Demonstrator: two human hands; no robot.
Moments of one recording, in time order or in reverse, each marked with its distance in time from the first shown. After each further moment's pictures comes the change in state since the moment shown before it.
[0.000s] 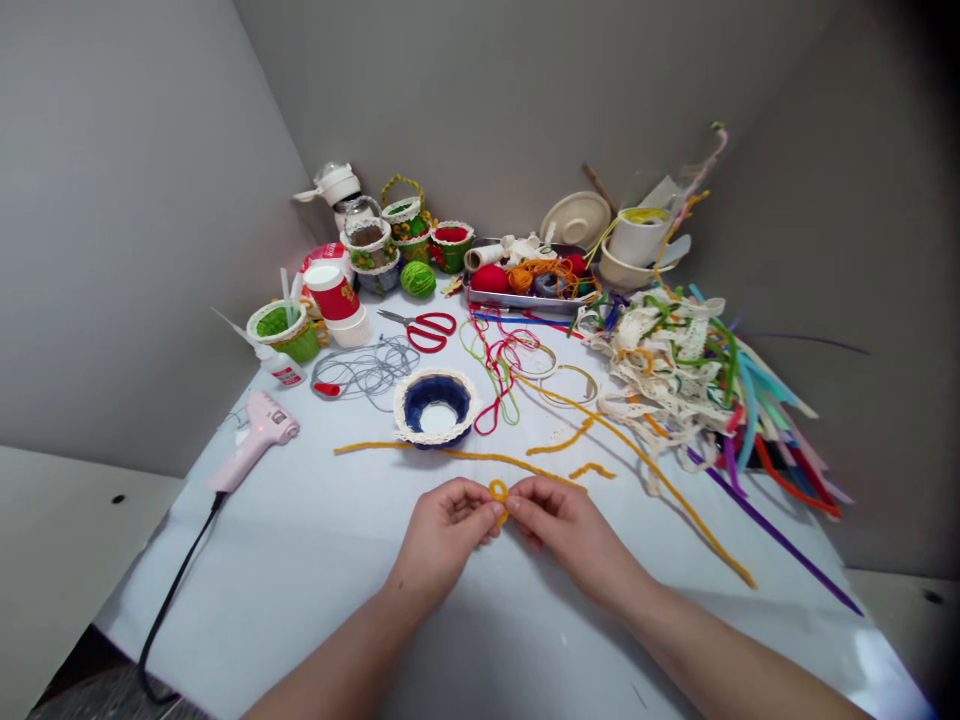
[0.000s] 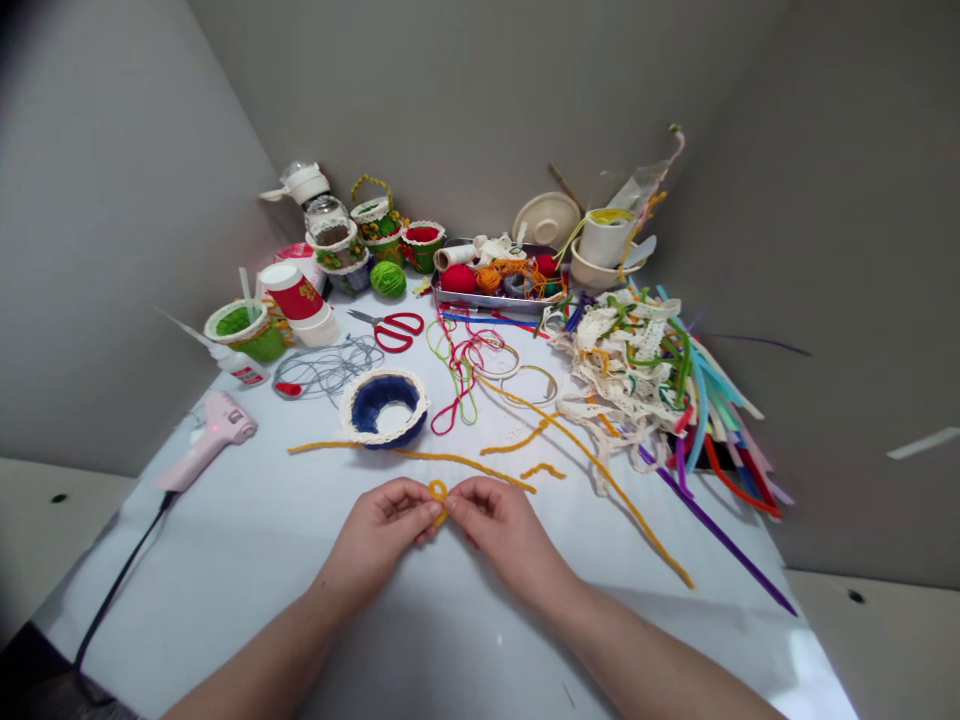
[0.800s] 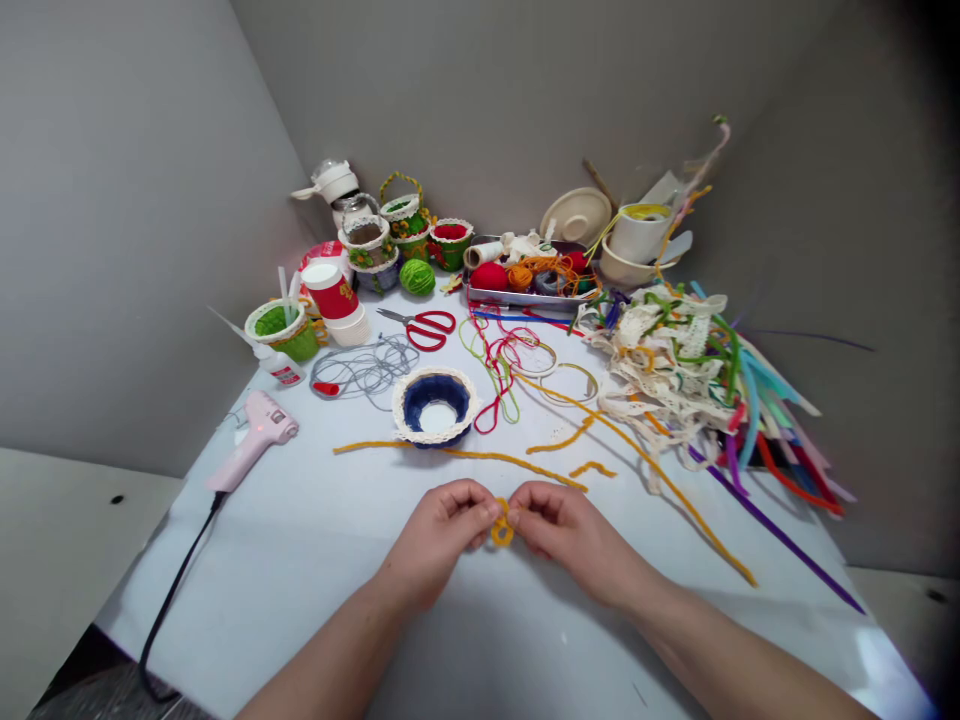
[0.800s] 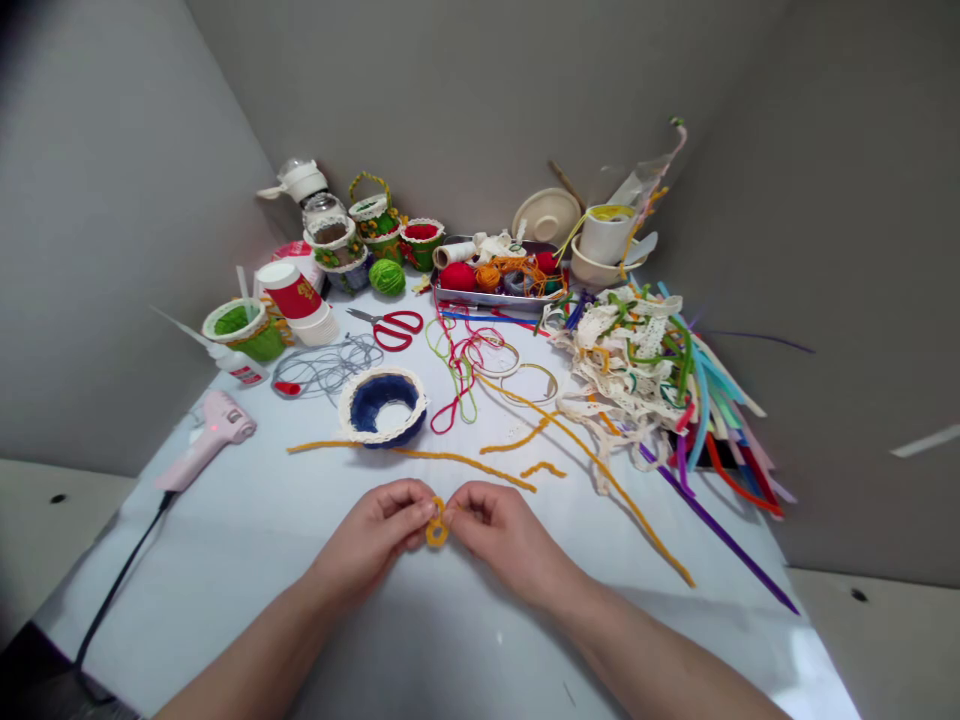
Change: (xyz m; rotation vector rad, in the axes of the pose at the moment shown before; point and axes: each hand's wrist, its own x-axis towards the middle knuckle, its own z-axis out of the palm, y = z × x) left_hand 0.000 0.000 -0.010 -0.048 -0.174 -0.035; right_hand -0.005 -0.008 -0.003 -0.039 -0.120 0.020
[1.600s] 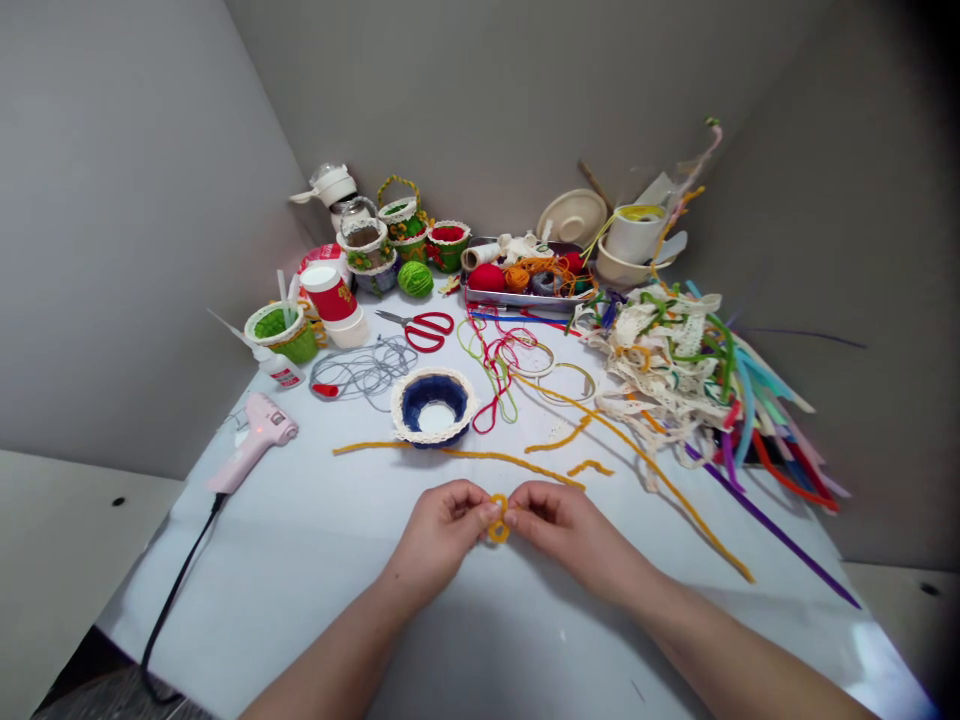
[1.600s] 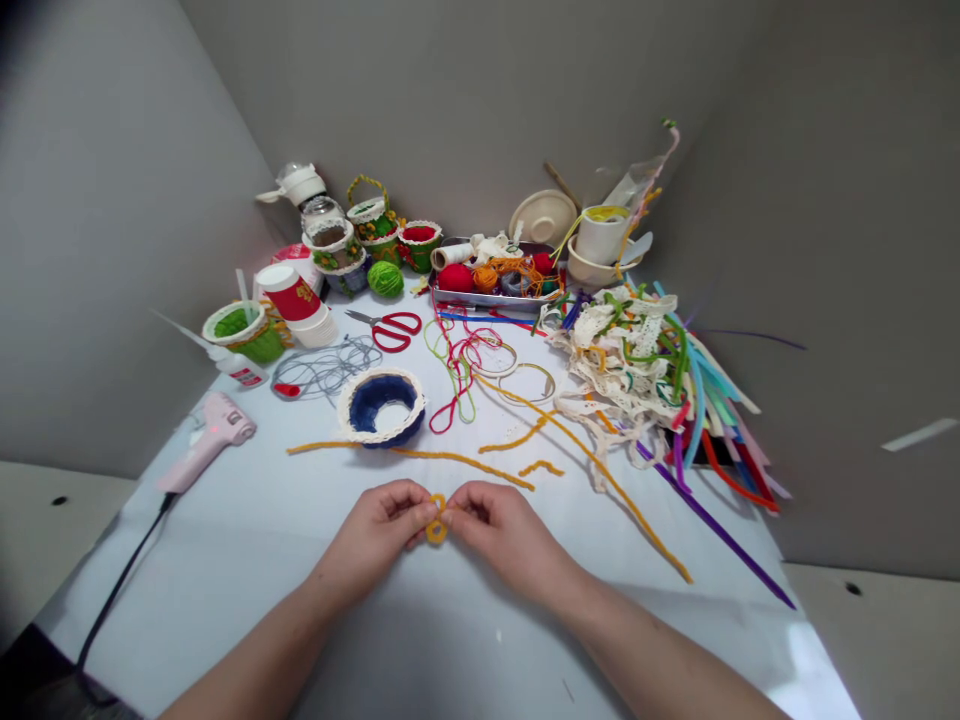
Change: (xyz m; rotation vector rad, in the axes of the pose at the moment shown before) left_hand 0.001 0.003 0.003 0.246 0.082 0.022; right_hand 0.000 0.000 -0.004 -0.127 0.017 -0.059
